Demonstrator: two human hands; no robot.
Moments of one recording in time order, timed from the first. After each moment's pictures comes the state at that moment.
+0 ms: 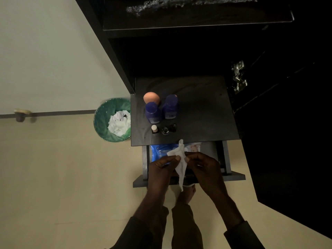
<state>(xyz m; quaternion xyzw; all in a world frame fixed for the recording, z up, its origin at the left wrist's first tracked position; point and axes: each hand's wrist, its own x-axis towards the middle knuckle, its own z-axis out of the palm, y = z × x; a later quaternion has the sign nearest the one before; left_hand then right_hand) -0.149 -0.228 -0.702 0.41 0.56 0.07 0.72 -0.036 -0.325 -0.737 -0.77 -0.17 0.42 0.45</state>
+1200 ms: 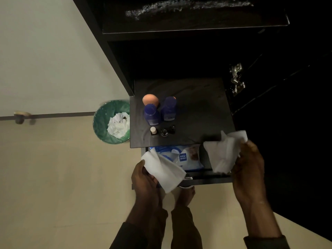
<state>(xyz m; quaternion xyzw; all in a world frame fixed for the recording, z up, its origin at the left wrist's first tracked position) -0.164 -0.224 -0.708 0.16 0.64 0.25 0.71 0.011 -0.342 -0.671 -0.67 0.09 0.29 0.68</state>
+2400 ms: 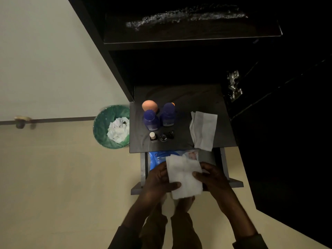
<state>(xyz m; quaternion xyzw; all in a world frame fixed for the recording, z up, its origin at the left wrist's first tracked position) -0.172 -0.217 -0.719 0.45 0.45 0.00 0.77 -0.016 -0.340 -0.713 -0.72 -0.04 0.54 0.43</state>
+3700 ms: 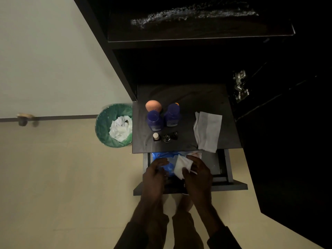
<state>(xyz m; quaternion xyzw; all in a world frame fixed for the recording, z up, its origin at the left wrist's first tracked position) -0.170 -0.216 -0.745 0.51 0.56 0.06 0.65 -0.067 -0.299 -0.745 -0.83 -0.06 0.35 0.43</state>
